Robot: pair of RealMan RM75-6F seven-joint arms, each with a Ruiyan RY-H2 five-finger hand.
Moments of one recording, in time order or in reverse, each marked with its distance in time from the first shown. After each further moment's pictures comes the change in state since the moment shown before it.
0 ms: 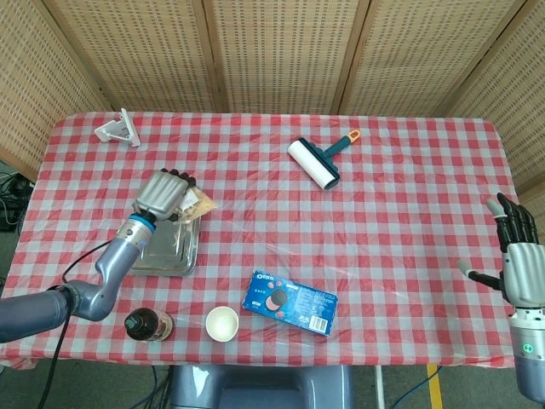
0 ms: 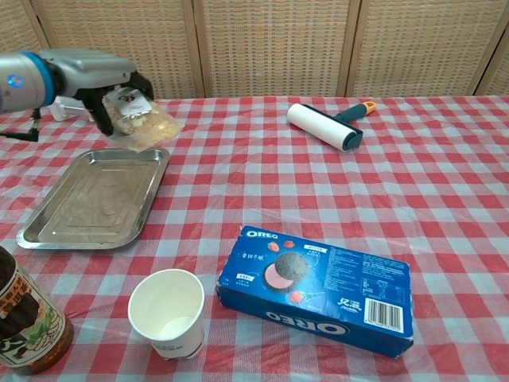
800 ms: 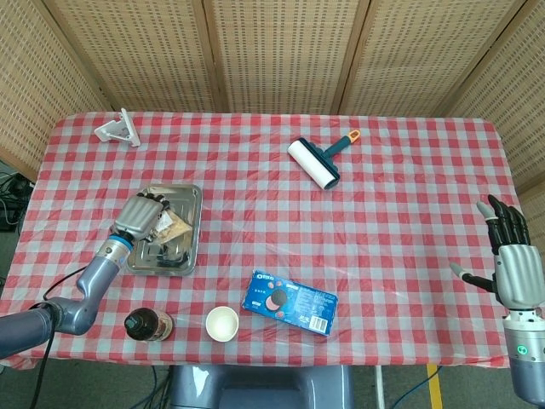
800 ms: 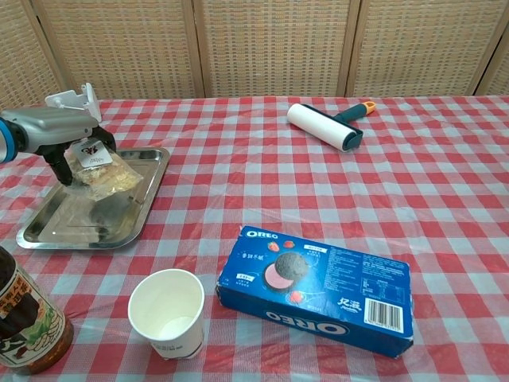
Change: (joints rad) left arm 0.164 -0.075 0.006 0.150 0.098 -0.087 -0.072; right arm -0.002 -0.002 -0.005 -0.018 -0.026 0.001 -0.026
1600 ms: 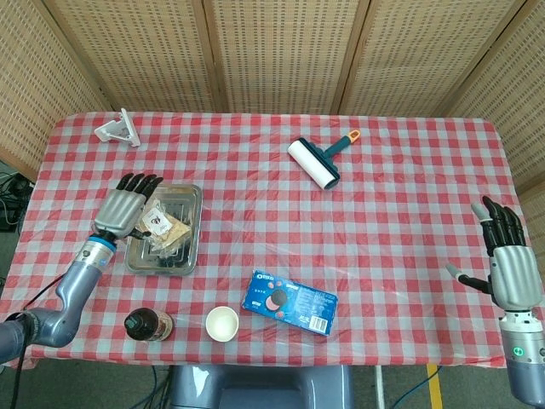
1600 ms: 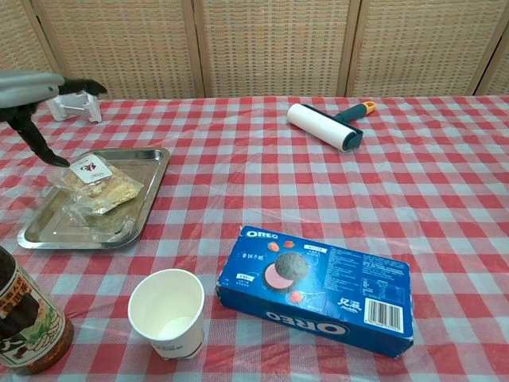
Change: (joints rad) left arm 0.116 0.139 -0.086 -0.191 0.101 0.167 -0.079; right arm -0.002 -0.007 -0.003 -0.006 -0.024 0.012 -0.032
